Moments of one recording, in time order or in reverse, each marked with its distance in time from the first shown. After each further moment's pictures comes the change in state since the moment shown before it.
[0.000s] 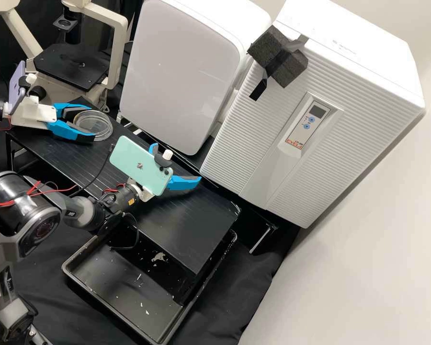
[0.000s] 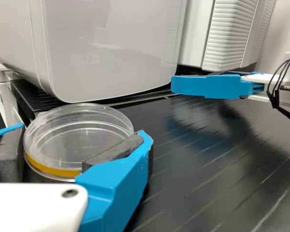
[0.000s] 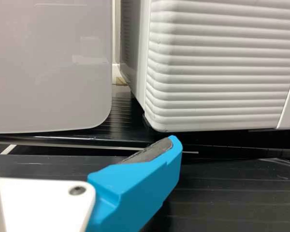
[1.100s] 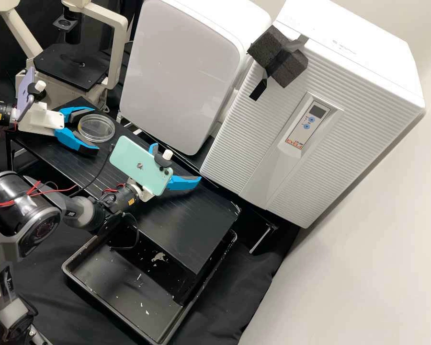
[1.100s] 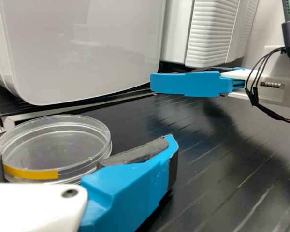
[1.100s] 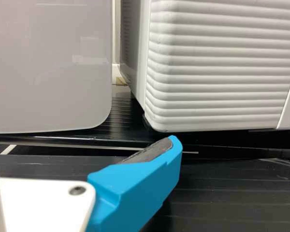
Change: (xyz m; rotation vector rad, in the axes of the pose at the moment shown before) left arm 0.017 -0.003 0.021 0.012 -0.047 -0.037; right arm 0.000 0.000 0.000 0.000 0.000 0.000
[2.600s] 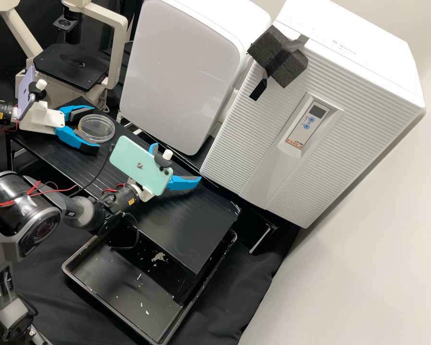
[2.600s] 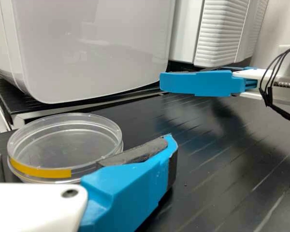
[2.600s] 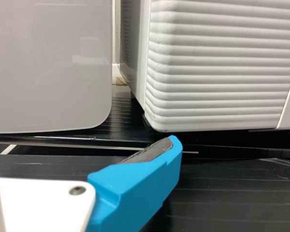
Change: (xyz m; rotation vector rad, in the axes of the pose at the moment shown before) left arm 0.001 -0.001 -0.008 -0.007 0.026 0.003; right arm 0.000 0.000 0.000 0.000 0.000 0.000
